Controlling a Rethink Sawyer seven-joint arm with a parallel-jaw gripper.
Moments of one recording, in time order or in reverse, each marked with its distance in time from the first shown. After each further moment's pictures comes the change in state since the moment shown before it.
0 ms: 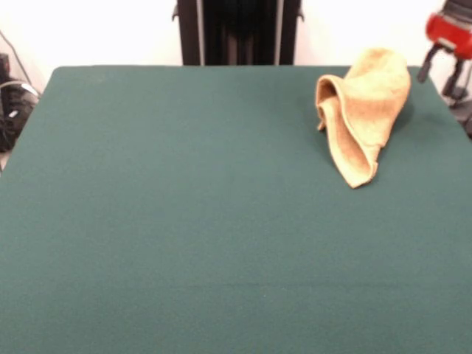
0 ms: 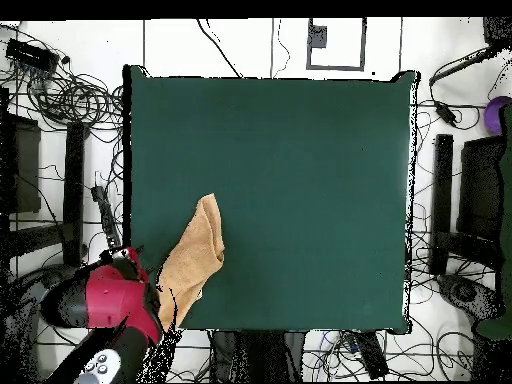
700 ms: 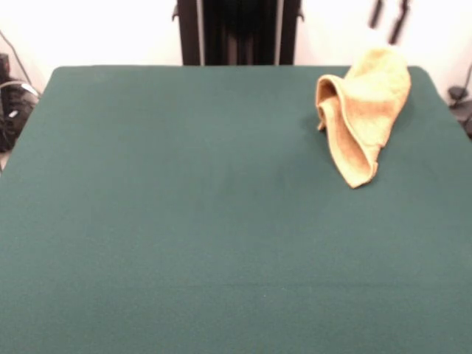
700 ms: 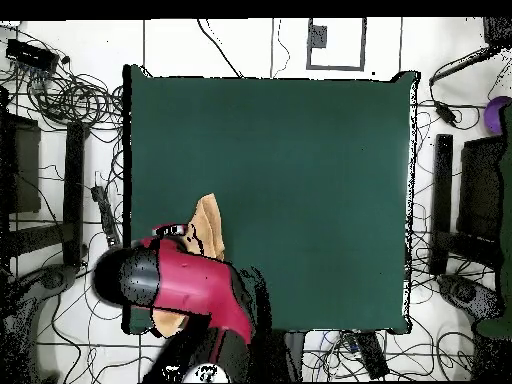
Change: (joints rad) arm -0.380 -0.312 0.025 0.022 -0.236 0.273 -0.027
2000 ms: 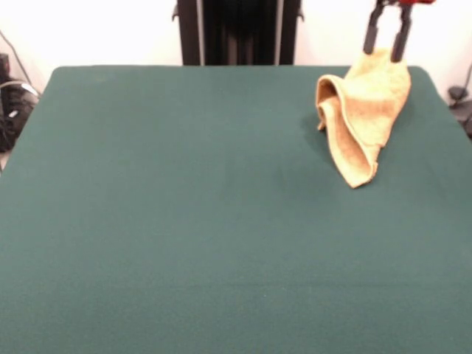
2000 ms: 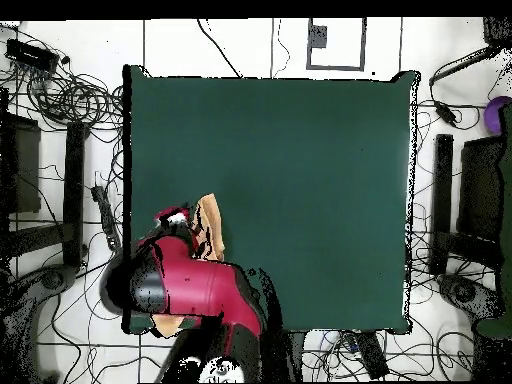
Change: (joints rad) arm -0.097 -0.026 0.138 0.078 -0.123 -0.360 -0.005
